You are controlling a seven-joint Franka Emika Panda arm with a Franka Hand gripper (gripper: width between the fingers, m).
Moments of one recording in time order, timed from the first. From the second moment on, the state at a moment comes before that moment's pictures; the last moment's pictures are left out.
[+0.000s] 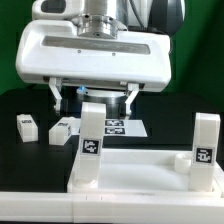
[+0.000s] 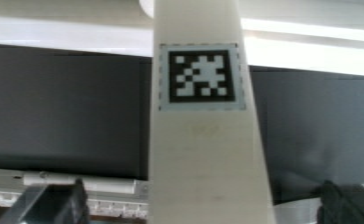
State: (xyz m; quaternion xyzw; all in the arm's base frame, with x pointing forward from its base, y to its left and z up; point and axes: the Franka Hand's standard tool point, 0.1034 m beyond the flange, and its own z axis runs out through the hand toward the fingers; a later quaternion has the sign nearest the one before) arm 0.650 -0.059 0.134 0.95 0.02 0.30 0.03
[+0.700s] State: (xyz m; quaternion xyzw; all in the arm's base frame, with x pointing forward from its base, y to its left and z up) arm 0.646 -0.061 0.144 0.97 0.02 0.25 0.02
